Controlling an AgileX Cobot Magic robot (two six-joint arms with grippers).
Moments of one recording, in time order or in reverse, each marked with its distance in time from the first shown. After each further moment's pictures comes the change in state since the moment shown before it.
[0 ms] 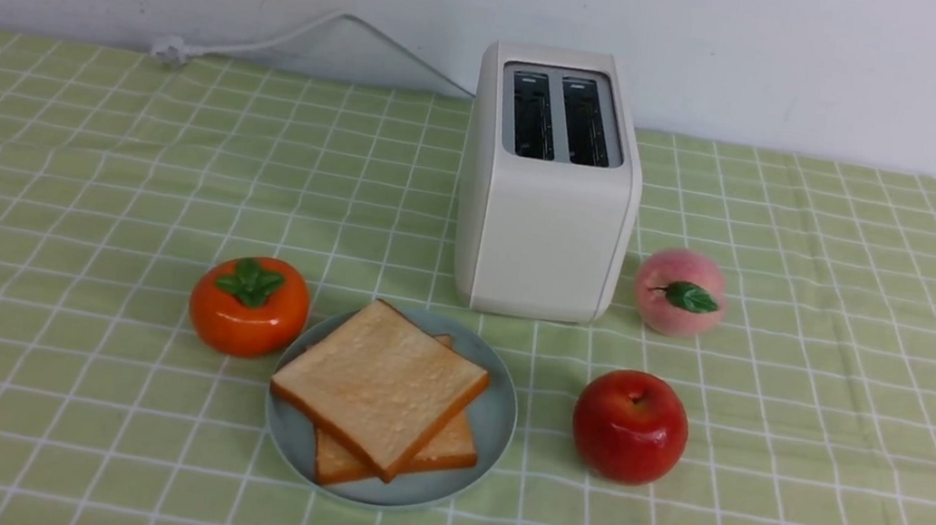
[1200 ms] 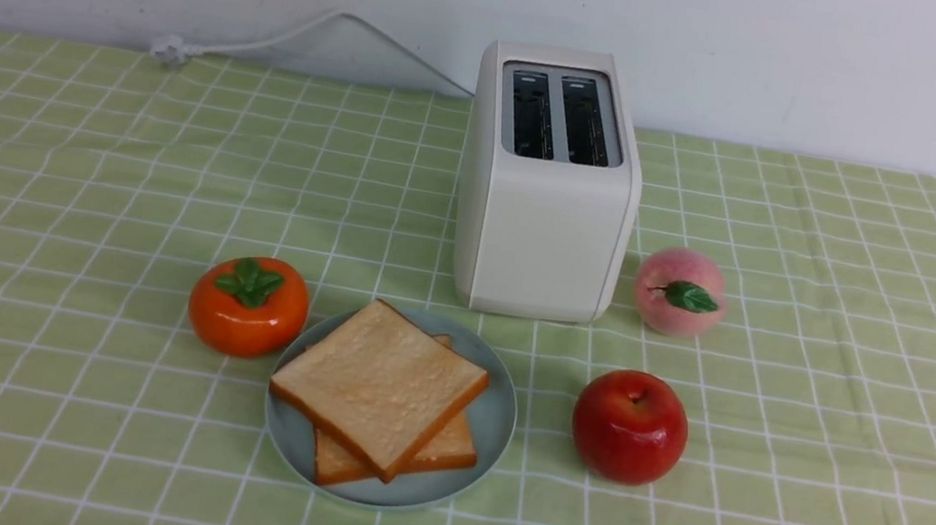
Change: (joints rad) right arm 0.000 0.000 0.000 0.000 0.001 0.000; left arm 0.159 0.000 0.000 -0.003 -0.001 -0.004
